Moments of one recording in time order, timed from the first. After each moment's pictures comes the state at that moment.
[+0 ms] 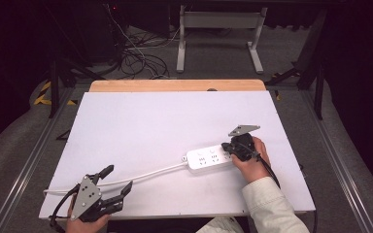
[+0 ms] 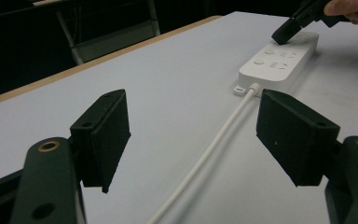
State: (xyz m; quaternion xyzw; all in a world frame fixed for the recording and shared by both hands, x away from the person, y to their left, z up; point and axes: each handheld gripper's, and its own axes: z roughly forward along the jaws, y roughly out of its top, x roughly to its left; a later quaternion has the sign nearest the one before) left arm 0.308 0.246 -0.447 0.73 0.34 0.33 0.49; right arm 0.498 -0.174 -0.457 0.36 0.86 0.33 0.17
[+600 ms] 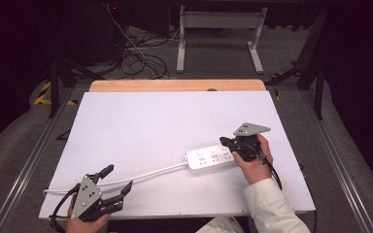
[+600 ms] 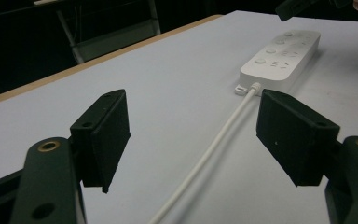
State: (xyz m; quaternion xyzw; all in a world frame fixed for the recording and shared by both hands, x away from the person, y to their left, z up) left arm 0.308 0.246 -0.447 0.73 0.34 0.33 0.49; right arm 0.483 -0.177 -0.434 0.32 0.82 0.43 0.19
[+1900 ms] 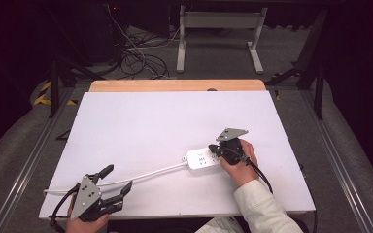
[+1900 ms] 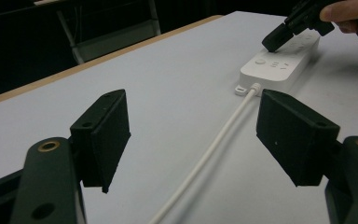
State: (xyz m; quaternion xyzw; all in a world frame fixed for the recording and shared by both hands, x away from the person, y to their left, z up) left arm 0.308 0.246 -0.447 0.73 0.34 0.33 0.49; right arm 0.489 -0.142 -0.460 0.31 0.86 0.37 0.17
